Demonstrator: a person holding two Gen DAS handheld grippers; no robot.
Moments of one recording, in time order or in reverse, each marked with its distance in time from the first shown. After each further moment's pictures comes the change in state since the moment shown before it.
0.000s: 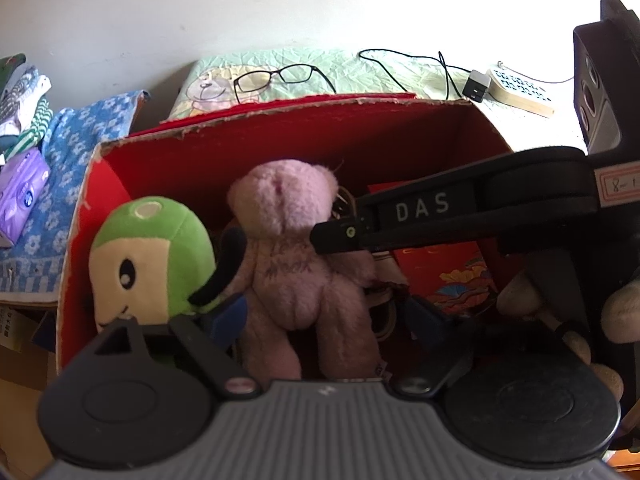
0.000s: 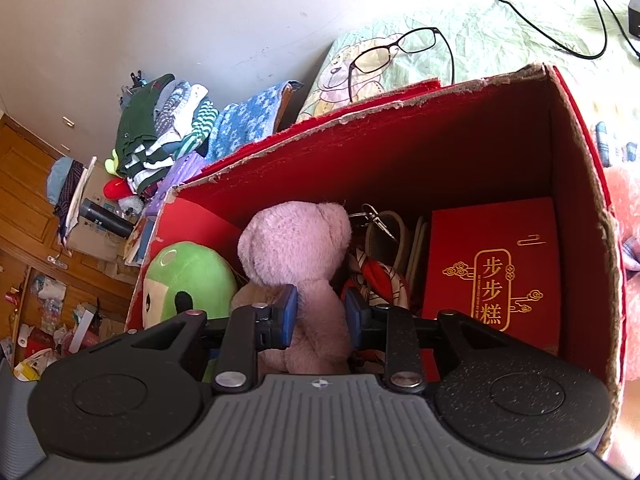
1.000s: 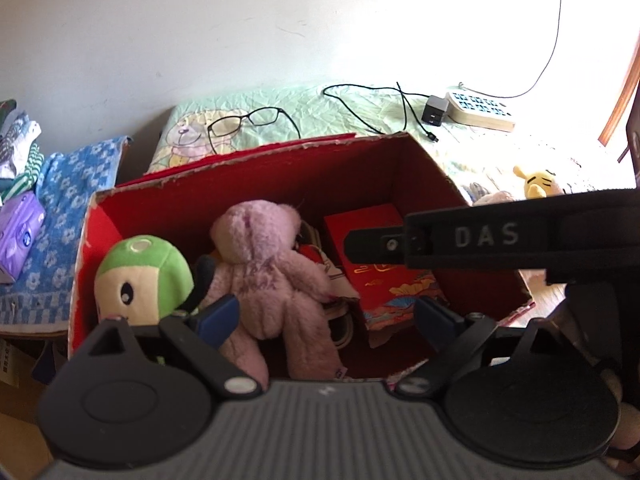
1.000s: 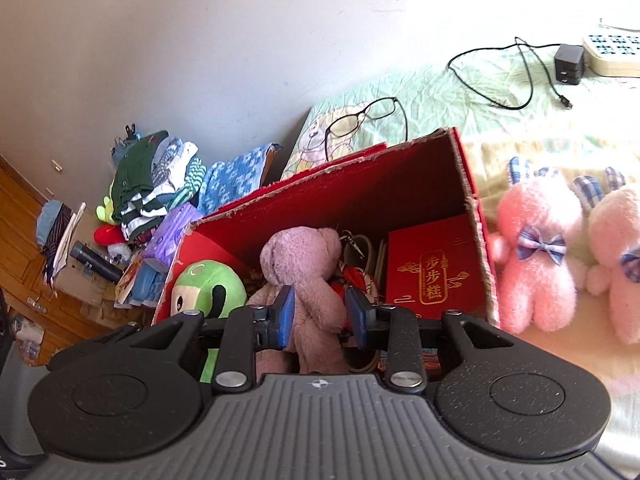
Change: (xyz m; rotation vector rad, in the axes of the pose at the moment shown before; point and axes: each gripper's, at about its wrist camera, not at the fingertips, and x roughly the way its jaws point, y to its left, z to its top) left arm -0.040 -0.028 -0.006 0.085 -0.108 -0.039; right arm -0.072 0.016 -0.035 0.019 -0.217 -0.089
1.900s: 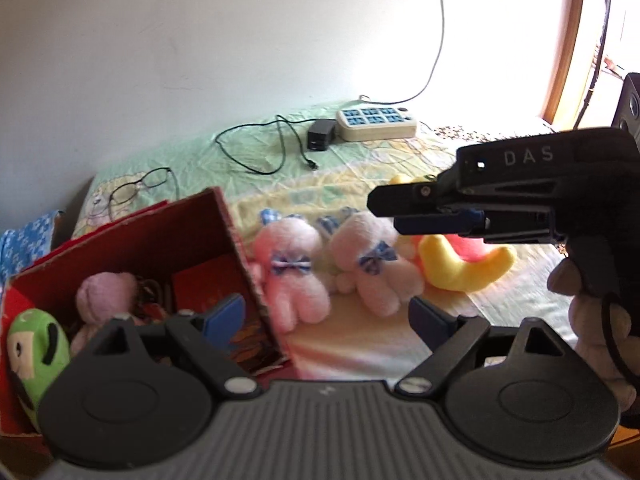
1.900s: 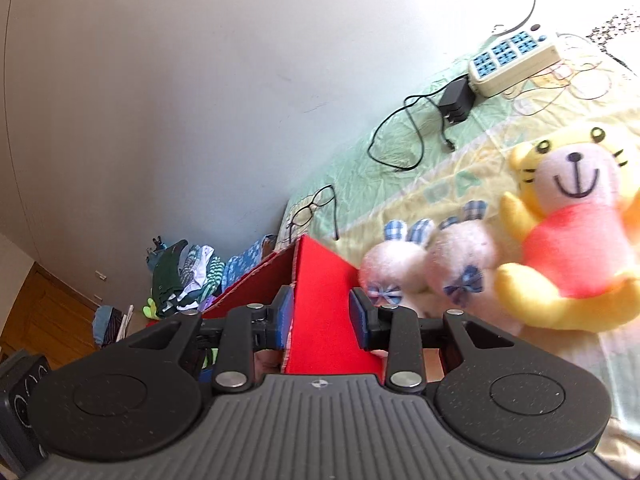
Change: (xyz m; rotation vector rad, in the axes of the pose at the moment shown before) left arm -0.006 -0.169 0.016 0.179 -0.066 -0.076; right arm -0.131 -0.154 0.003 0.239 -0.194 0.141
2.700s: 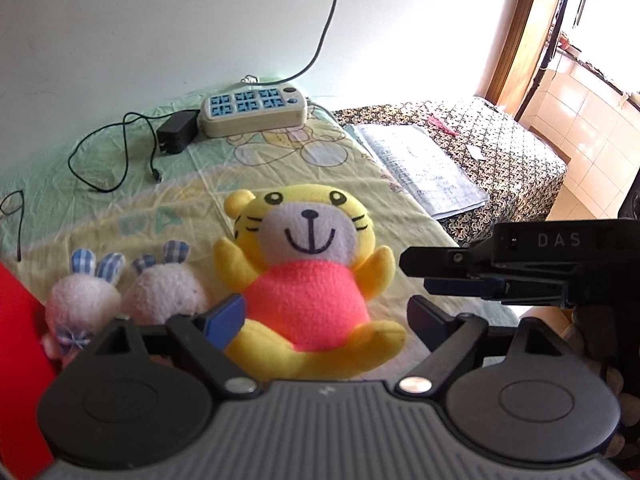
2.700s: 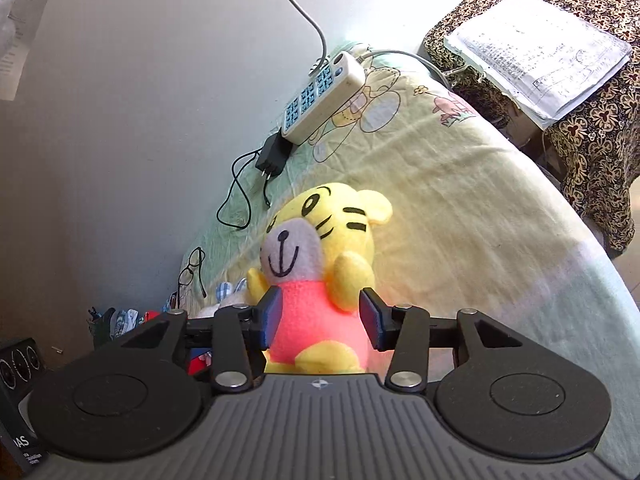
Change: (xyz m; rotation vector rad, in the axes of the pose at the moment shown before) left arm 0.124 -0.124 0.052 0.024 0.056 -0.175; right arm -0.071 -0.161 0.042 0.219 -0.058 -0.189
